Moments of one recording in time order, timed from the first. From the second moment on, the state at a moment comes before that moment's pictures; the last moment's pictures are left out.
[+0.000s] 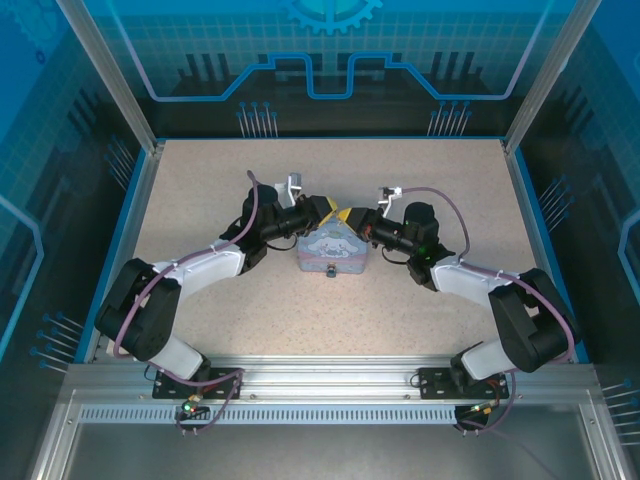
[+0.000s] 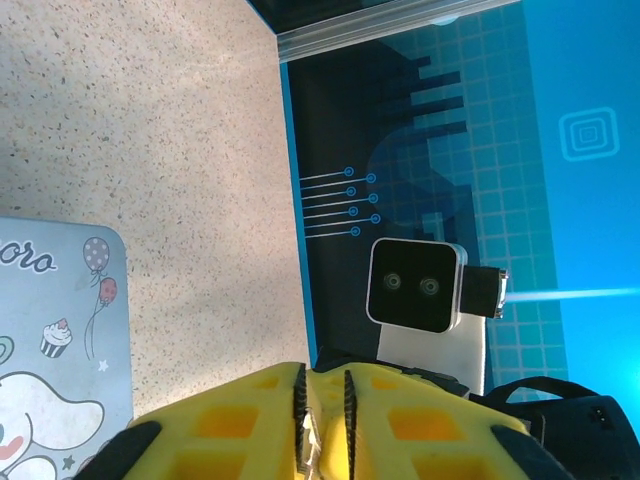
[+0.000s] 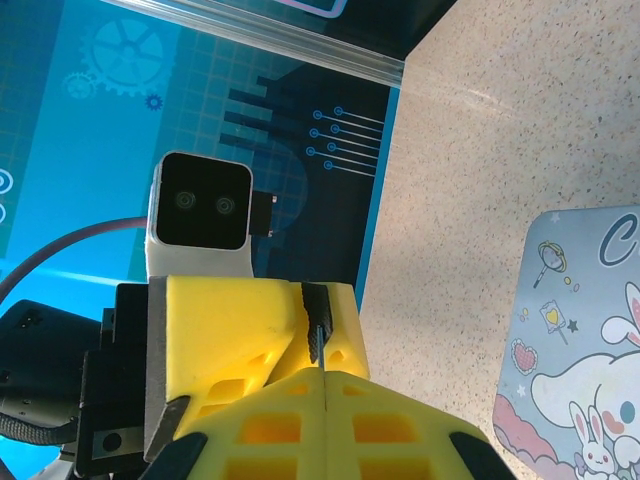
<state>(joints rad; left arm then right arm) -0.48 1.54 0.86 0.48 0.51 -1.22 0.45 1.46 0.65 0.69 -0.56 1.21</state>
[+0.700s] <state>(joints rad) -0.51 1.53 0.79 0.51 0.39 -1.30 0.34 1.33 0.64 0.55 -0.59 1.20</state>
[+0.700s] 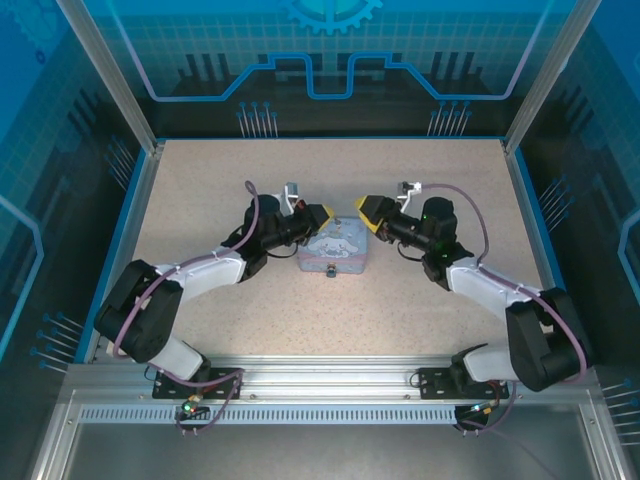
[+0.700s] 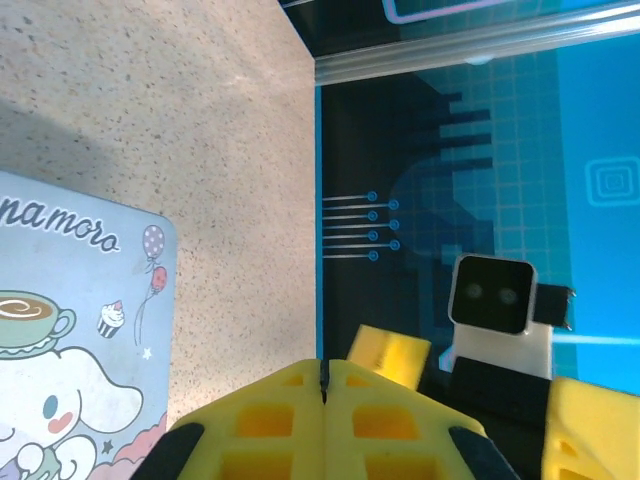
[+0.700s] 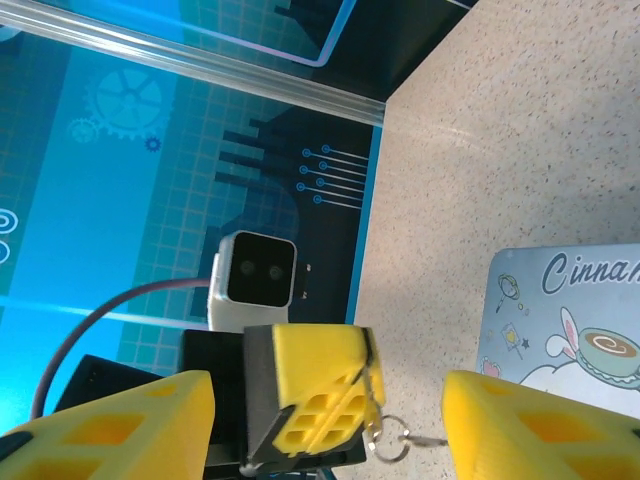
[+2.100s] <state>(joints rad) -0.68 1.44 0.78 0.41 -0.10 -1.43 0.49 1.48 0.70 0.67 -0.48 1.30</state>
